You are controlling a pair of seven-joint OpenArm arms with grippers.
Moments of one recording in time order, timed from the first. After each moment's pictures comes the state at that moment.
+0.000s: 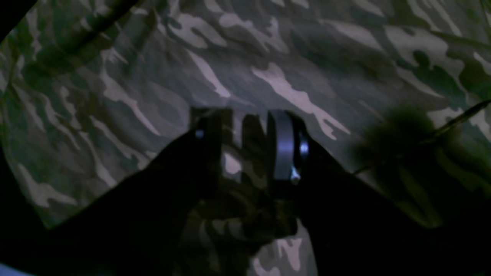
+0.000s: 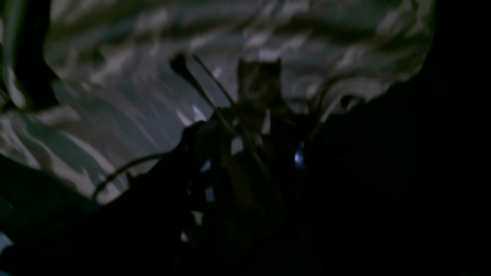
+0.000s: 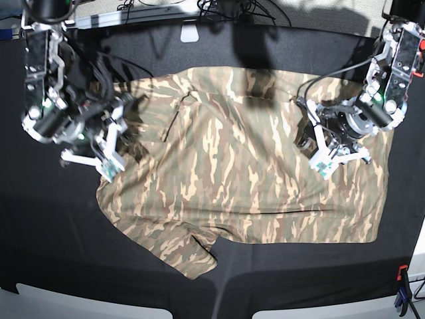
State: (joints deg) left arm 3.1 -27.3 15.3 104.5 -19.2 -16.2 44.8; right arm -4.8 24.1 4.6 108.9 21.2 40.4 -67.9
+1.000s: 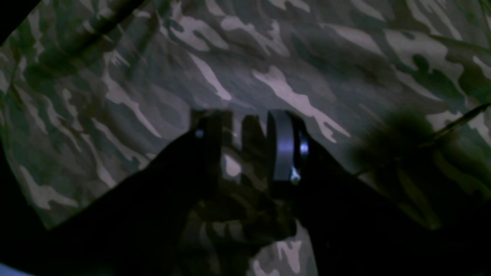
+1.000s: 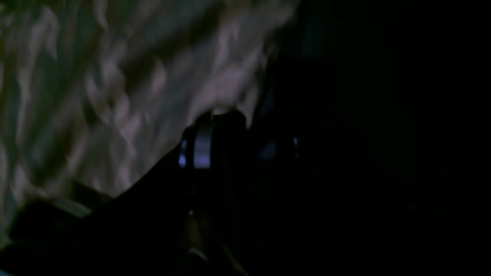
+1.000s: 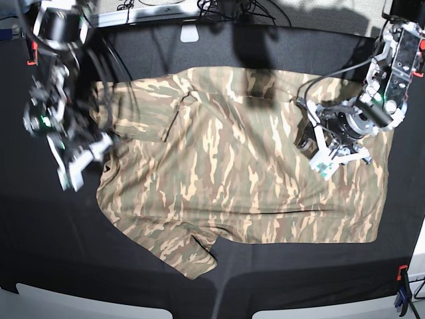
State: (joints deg) left arm 3.1 -27.3 15.3 104.5 -19.3 -16.1 44.4; right arm 4.6 14.9 16.8 83.2 17.8 22.8 -50.9
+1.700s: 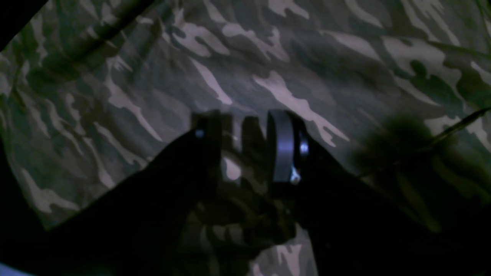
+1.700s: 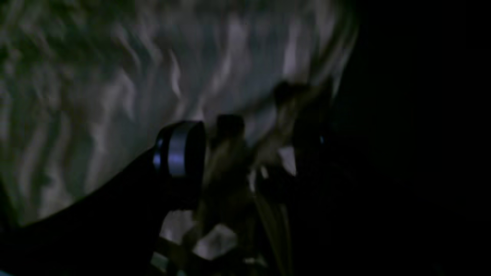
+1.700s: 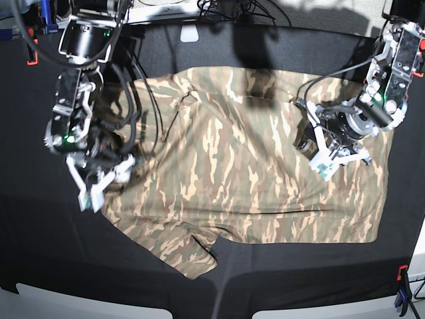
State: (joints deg) left arm 3.1 -27.3 15.3 104.5 -19.3 -16.1 43.5; right arm 8.1 7.2 17.0 87.5 12.1 23.0 -49.4
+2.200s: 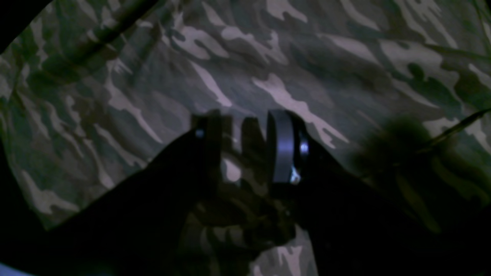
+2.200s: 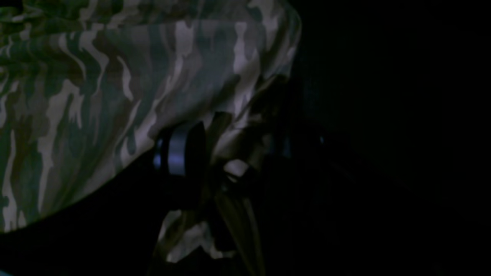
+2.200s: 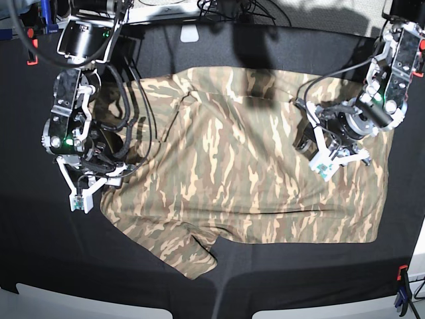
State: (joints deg) left arm 3.1 -27.3 15.3 104.5 -19.3 -16.1 43.0; right arm 8.0 7.1 17.2 86.3 6.2 16.8 -49.0
